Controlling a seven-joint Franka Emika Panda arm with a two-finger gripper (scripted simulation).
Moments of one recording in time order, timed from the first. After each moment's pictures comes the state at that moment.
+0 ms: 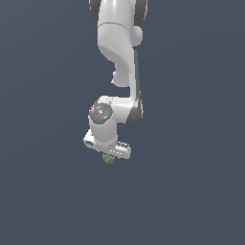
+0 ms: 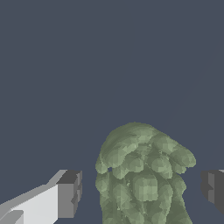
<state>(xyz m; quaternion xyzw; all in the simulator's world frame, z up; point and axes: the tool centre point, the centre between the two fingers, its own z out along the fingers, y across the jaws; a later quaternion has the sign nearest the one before) 0.052 -0.064 0.054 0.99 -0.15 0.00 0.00</state>
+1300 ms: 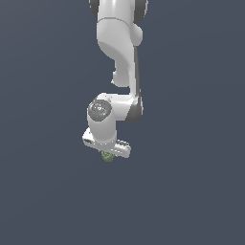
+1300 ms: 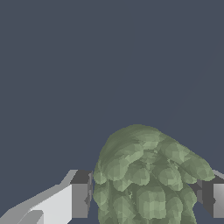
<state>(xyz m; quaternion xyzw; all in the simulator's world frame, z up) 0.052 -0.065 0.067 0.99 -0.15 0.00 0.00</state>
